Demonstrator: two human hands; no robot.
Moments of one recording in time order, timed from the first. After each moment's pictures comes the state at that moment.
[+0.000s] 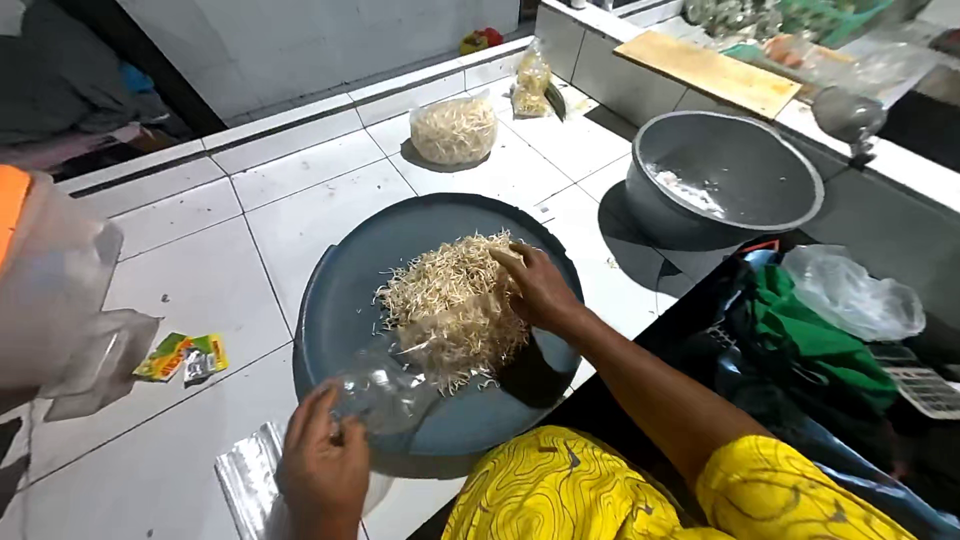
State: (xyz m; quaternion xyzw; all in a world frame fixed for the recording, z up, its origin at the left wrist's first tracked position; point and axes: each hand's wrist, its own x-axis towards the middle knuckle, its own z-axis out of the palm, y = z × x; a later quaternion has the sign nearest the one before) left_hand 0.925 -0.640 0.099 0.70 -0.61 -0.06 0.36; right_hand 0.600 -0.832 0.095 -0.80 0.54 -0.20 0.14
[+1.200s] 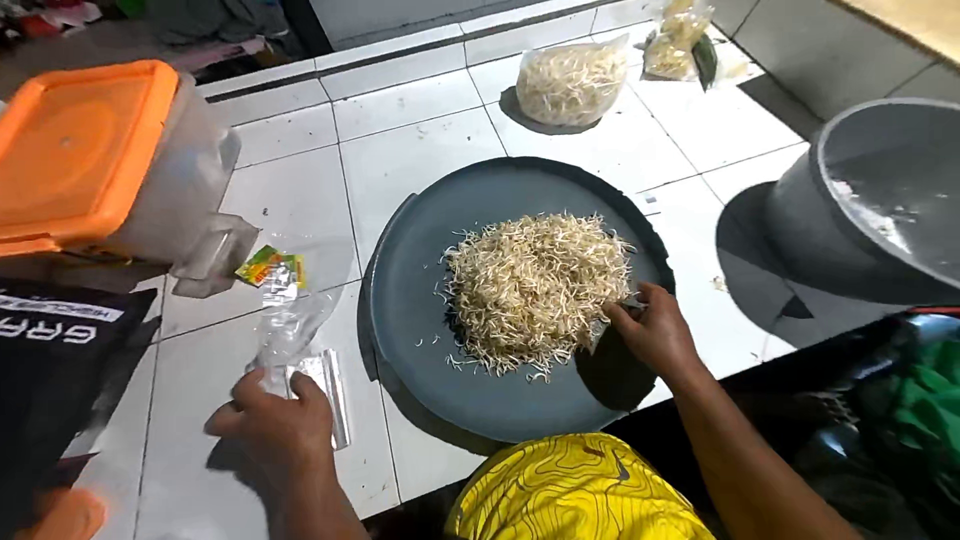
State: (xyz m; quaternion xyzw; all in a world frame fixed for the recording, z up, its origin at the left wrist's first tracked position) left_hand 1.011 -0.631 0.081 0.95 -0.26 0.07 0.19; right_hand 0.559 -0.805 0.057 -0.63 0.69 -0.20 0.28
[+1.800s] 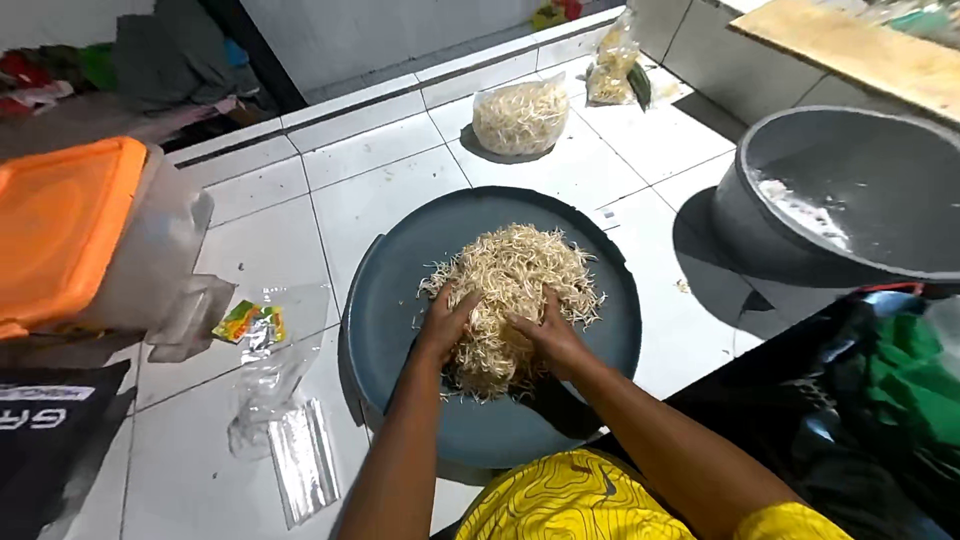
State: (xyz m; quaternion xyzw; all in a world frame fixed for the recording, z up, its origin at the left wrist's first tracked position) left_hand 0.873 -0.829 0.049 0.67 -0.45 -0.49 0.34; right_hand 0.656 -0.821 0.035 -0.42 0.52 -0.37 0.64
